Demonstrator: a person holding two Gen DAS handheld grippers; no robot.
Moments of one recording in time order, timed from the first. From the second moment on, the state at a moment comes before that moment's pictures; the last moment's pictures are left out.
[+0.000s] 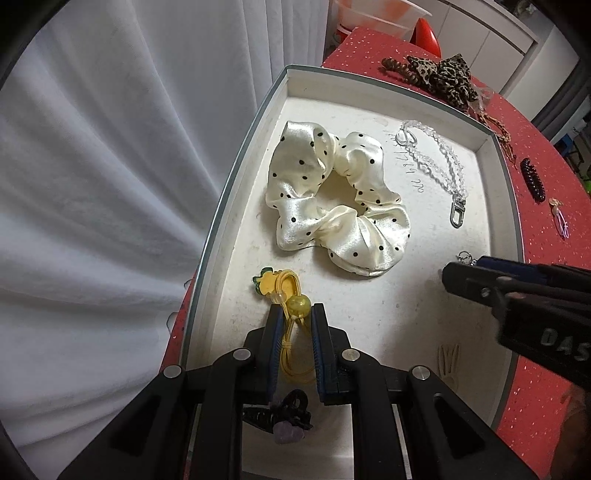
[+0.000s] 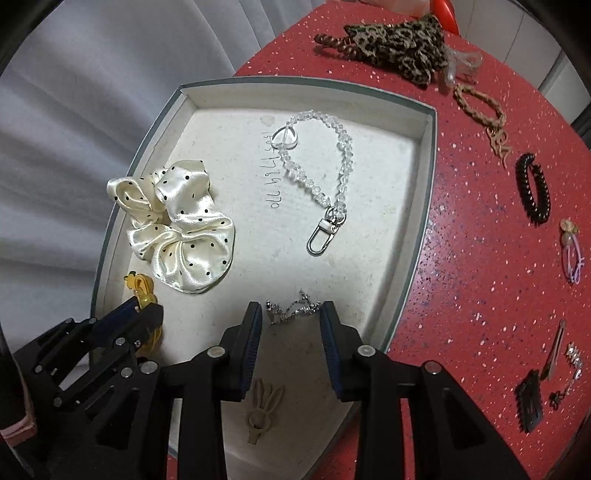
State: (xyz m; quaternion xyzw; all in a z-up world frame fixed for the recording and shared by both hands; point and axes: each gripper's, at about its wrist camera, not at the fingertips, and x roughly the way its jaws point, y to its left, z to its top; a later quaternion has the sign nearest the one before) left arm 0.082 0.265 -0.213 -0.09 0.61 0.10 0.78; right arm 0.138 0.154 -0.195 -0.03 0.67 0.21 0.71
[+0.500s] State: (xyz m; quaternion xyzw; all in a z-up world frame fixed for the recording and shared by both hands) left arm 0.081 0.256 -0.193 -0.07 0.60 0.11 0.79; right arm 0.136 0.120 -0.154 0.00 0.65 0.21 0.73
